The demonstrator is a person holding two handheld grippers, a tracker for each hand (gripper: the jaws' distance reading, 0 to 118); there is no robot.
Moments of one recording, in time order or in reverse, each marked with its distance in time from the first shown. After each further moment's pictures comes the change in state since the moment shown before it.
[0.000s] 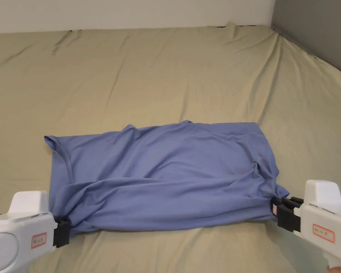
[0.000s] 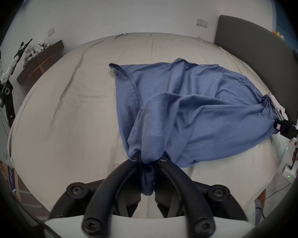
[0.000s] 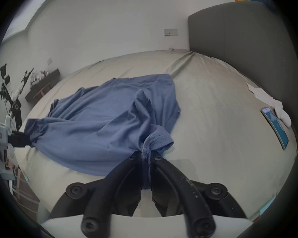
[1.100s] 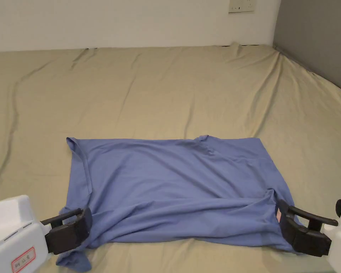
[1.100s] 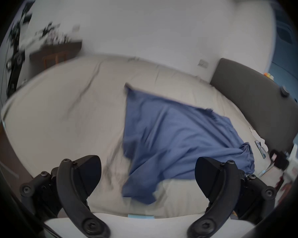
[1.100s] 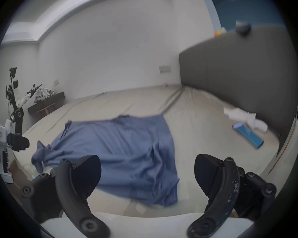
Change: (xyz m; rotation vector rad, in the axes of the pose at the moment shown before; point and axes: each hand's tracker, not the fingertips) left arm 0.012 -0.046 0.106 0.379 -0.086 0.155; right arm -0.037 -0.038 0.118 0.412 -0.068 0.080
